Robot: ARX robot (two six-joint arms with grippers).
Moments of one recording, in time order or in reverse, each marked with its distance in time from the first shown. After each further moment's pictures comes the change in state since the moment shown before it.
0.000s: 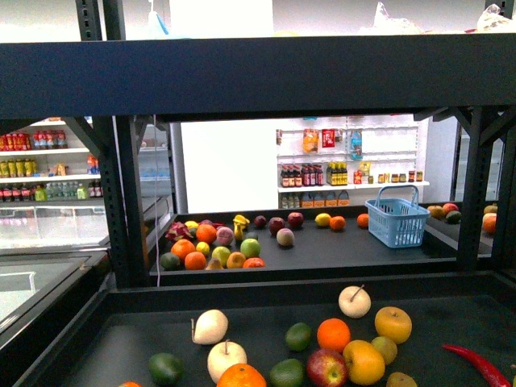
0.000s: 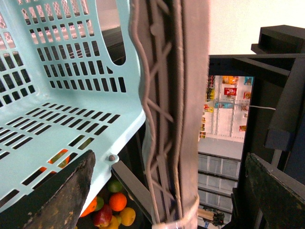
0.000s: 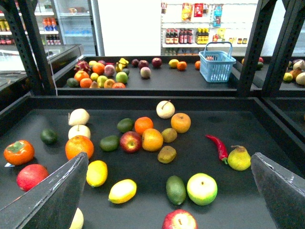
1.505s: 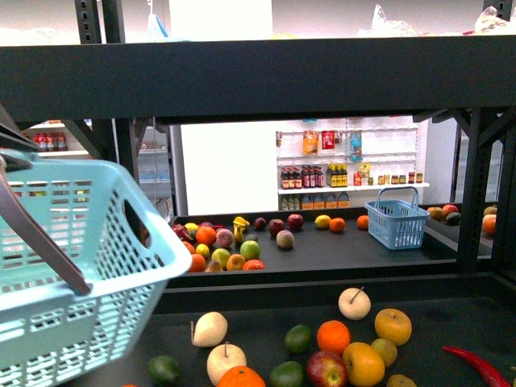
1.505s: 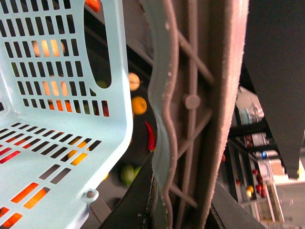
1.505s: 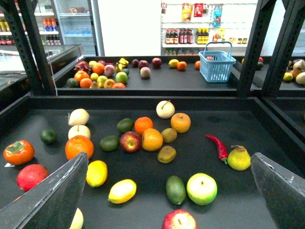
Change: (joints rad) left arm -0.535 -0.421 -0.299 -0.117 0.090 0.470; right arm 0.000 0.000 0.000 0.000 0.000 0.000
